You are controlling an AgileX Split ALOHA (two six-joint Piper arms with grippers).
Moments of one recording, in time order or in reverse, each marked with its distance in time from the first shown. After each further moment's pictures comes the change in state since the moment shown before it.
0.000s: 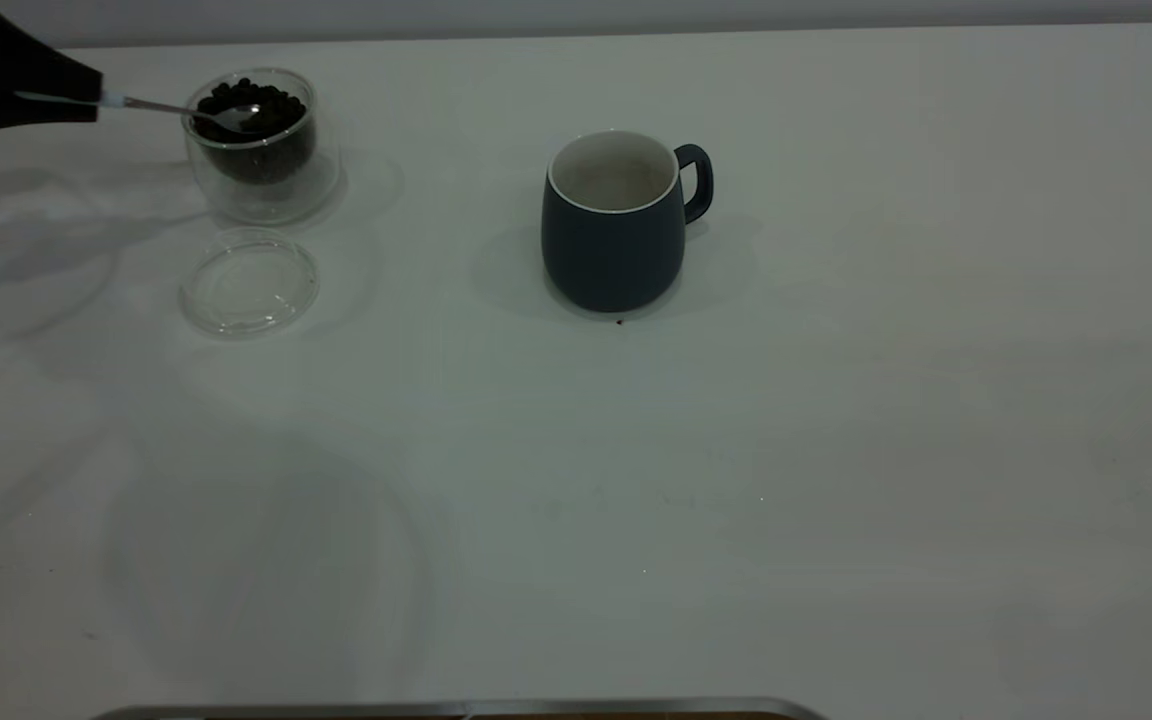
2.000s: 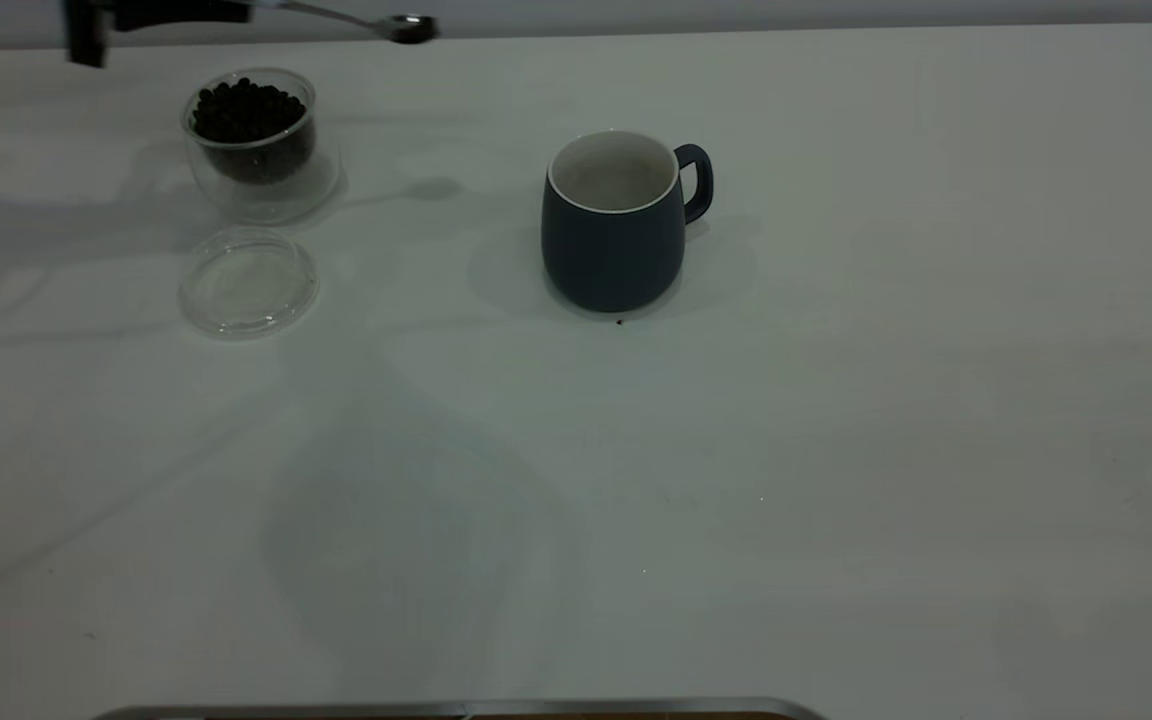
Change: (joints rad) left arm -0.263 -0.094 0.000 -0.069 0.004 -0.085; right arm 0.000 0.000 0.000 0.000 0.000 0.000
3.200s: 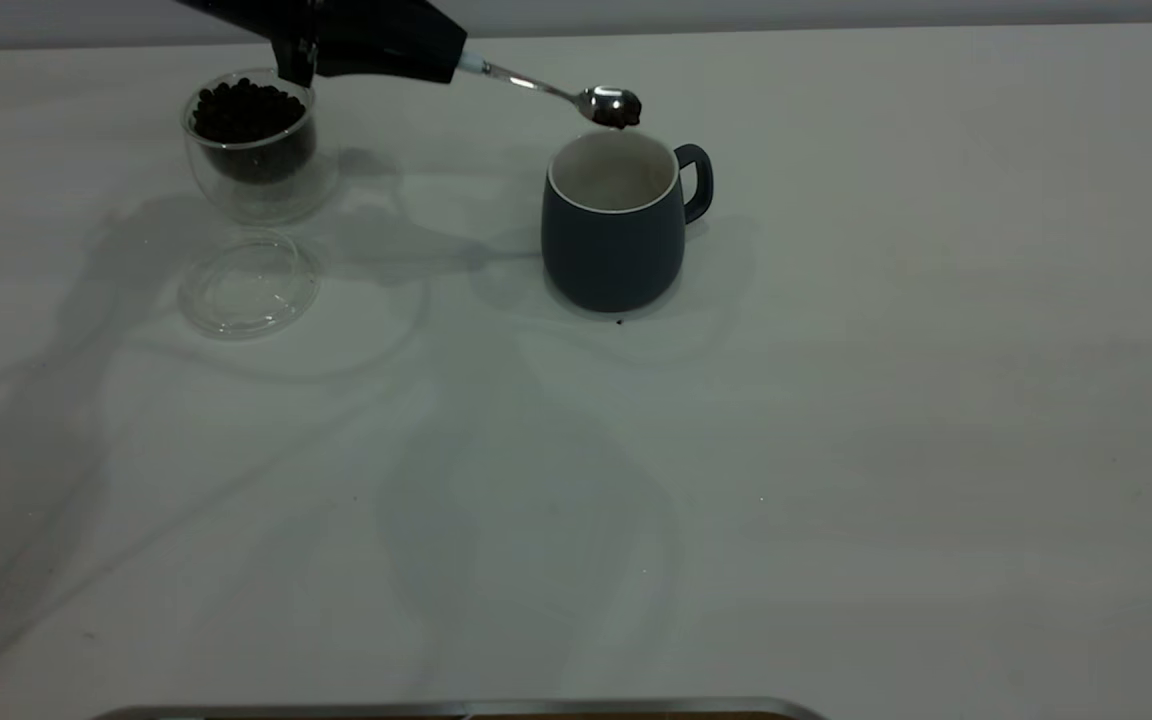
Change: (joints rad) left arm -0.212 0.045 0.000 0.000 0.000 0.297; right arm 0.000 0.000 0.000 0.000 0.000 0.000
